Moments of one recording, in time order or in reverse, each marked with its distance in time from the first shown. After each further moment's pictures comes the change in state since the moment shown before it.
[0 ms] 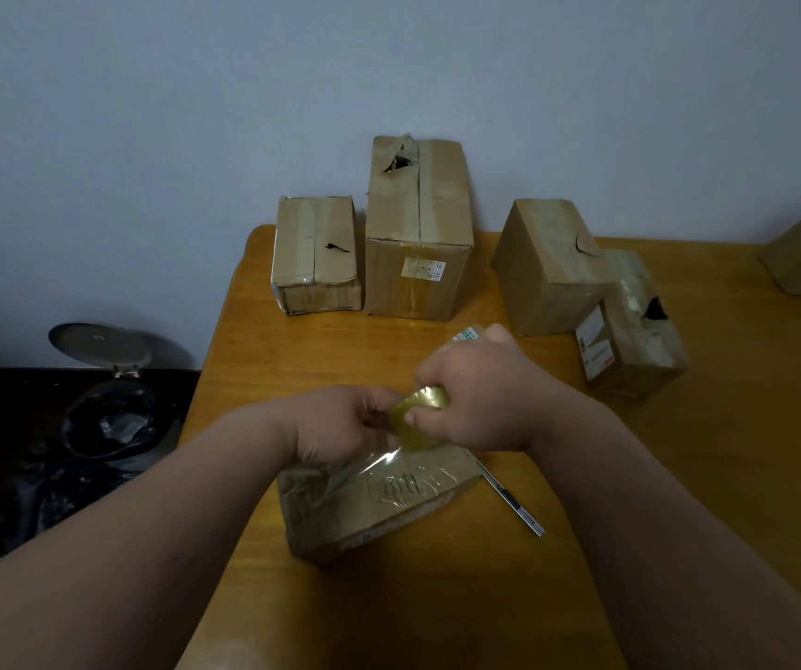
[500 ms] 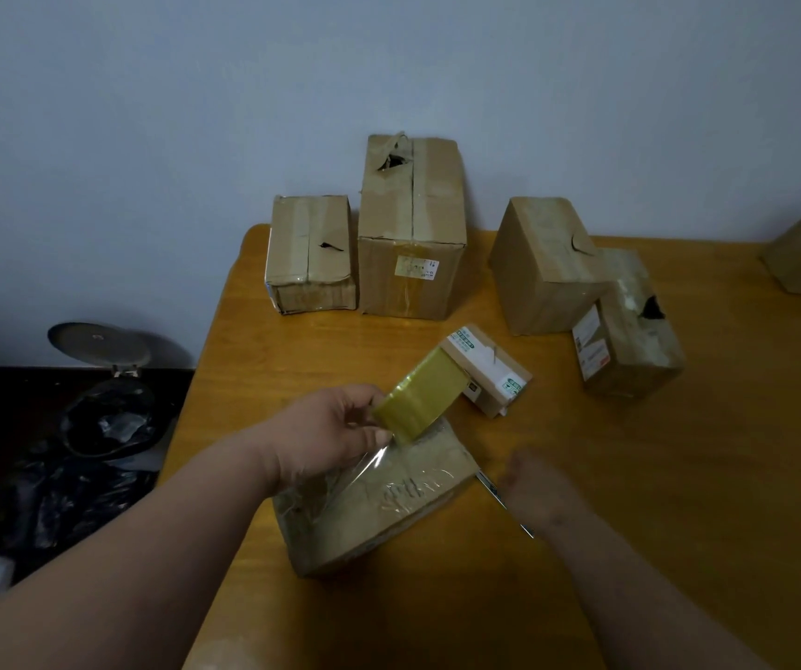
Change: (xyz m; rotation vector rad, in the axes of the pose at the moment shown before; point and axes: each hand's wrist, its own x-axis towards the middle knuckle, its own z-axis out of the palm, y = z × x) left_hand -0.005 -0.010 0.018 -0.158 0.213 -0.029; right_hand -0.052 0.088 0.160 0.420 -0.199 0.790
